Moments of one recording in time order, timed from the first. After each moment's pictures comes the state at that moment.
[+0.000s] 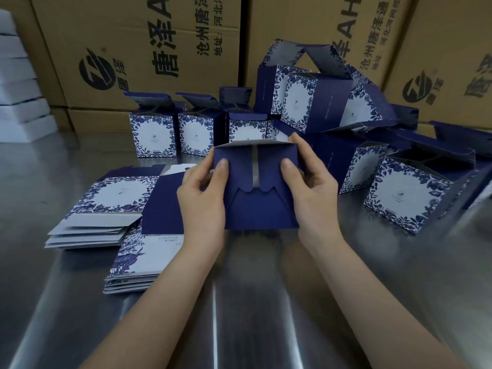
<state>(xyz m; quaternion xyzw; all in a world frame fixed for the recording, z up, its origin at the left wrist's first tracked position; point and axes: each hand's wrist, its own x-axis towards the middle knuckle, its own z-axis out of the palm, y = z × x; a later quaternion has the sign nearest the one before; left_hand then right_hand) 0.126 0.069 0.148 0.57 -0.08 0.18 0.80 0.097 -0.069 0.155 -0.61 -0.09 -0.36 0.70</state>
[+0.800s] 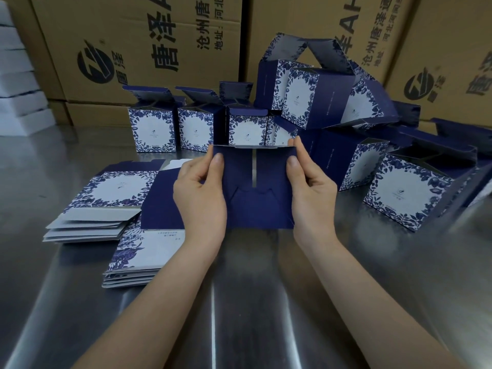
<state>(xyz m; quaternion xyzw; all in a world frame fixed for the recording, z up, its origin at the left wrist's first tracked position) 0.126 0.068 0.149 0.62 -0.07 0.26 0.74 0.099 -0.064 0.147 -0.61 -0.06 -0.38 0.69</state>
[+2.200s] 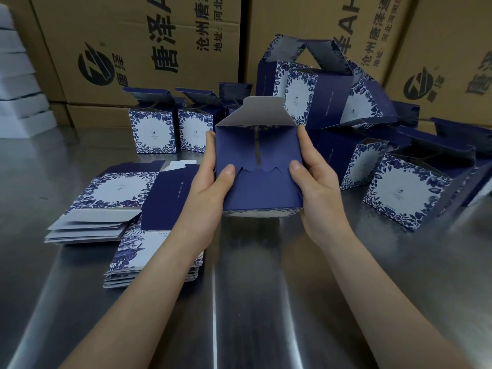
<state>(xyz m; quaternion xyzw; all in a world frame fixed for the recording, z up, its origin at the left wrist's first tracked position) 0.133 0.084 0.146 0.57 -0.28 0.03 0.77 0.090 -0.080 0.161 -0.65 -0.14 -0.27 0.69</state>
